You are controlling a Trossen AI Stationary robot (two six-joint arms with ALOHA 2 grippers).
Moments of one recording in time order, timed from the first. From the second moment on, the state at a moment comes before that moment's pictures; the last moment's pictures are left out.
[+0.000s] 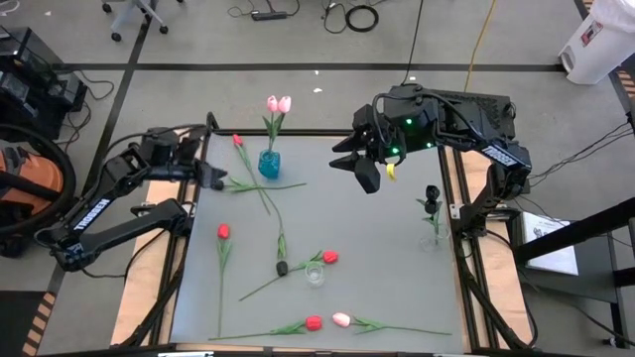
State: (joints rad) left arm 0.78 0.57 0.86 -0.99 0.38 -0.55; right arm -0.08 1.71 2.34 -1.11 -0.07 0.28
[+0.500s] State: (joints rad) left arm 0.78 0.57 0.86 -1.10 0.63 -0.74; right arm -0.08 1.71 2.34 -1.13 -0.07 0.27
